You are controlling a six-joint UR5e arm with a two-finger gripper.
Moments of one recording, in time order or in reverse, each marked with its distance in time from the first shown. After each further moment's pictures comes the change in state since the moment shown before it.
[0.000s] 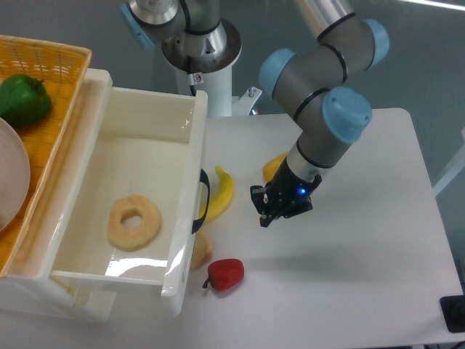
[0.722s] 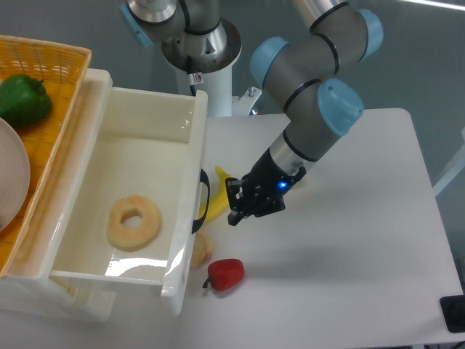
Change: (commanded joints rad) arm -0.049 0.014 -0.026 -0.038 -0.069 0.000
